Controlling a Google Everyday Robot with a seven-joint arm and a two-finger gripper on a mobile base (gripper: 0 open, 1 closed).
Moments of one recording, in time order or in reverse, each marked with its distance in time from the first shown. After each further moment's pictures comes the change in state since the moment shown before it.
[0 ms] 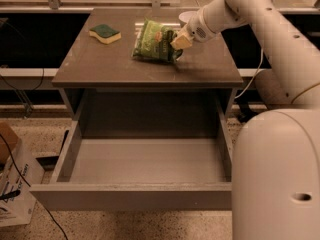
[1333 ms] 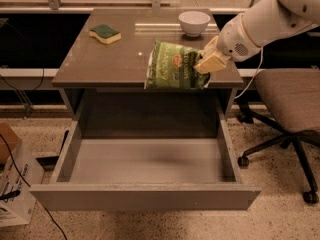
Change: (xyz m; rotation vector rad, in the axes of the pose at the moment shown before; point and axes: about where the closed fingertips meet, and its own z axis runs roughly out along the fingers) arm 0.032 0.135 -0.128 -0.131 0.086 -0.102
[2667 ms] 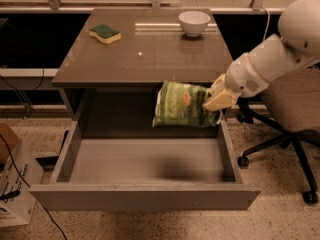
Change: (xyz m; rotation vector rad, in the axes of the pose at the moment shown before) arm 0.078 0.067 0.025 -0.206 0.061 0.045
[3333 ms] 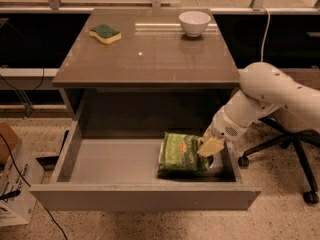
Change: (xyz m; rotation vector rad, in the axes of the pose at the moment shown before) arm 0.095 0.042 0.117 -0.170 0.187 0.156
